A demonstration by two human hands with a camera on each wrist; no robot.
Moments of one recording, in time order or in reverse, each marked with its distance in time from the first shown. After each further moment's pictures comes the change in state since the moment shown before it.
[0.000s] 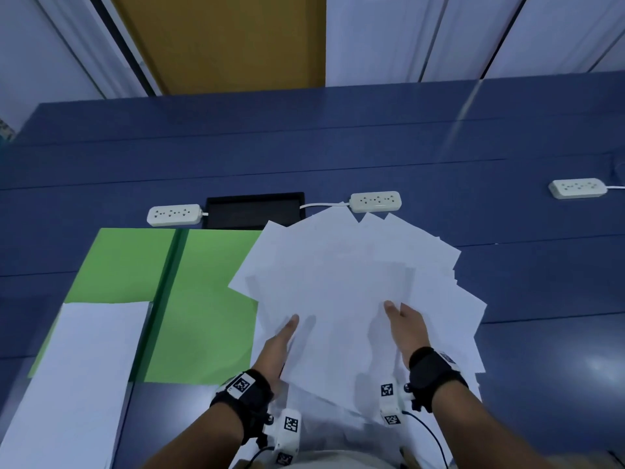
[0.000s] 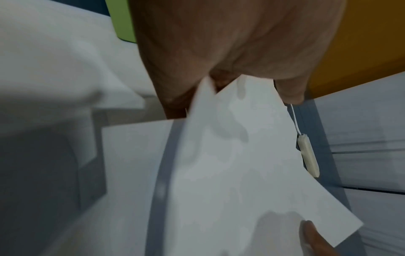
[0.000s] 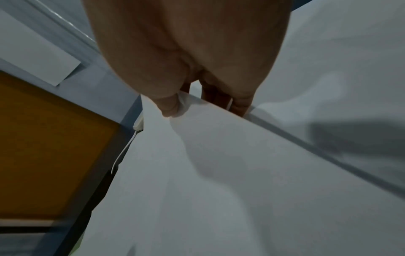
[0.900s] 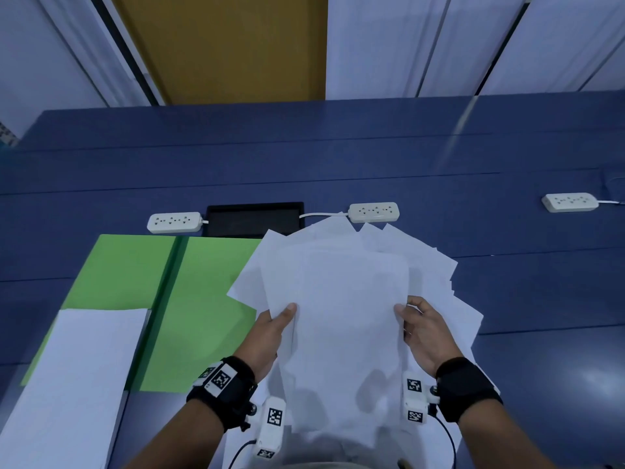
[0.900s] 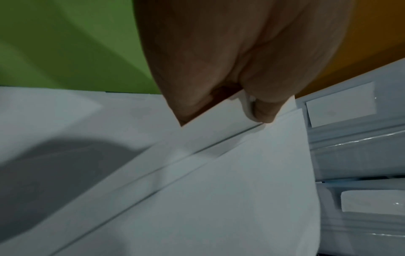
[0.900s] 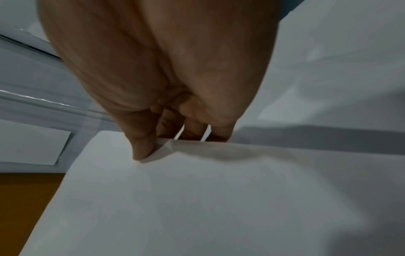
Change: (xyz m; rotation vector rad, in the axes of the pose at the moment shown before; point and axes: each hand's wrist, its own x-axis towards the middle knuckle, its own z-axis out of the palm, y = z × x) left_hand -0.015 0.051 -0.001 0.148 -0.039 0.265; right_hand -0.013 -0.030 -0.044 0.549 -0.273 -0.008
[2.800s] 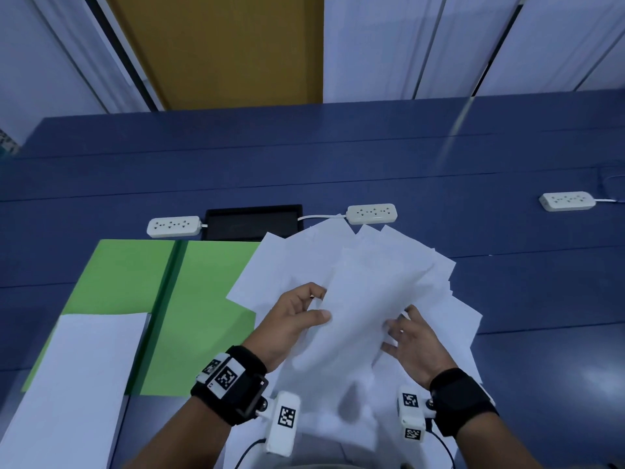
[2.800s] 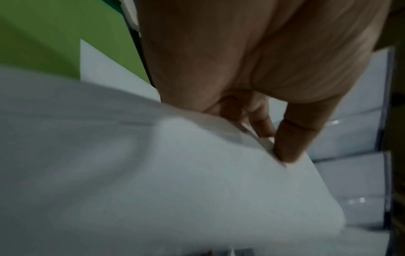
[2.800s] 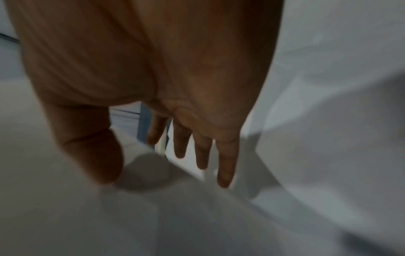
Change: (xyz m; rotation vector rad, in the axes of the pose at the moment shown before) left_hand -0.035 0.051 0.049 0.040 -0.430 0.299; right_hand -0.028 0.002 0.014 0.147 -0.176 0.078
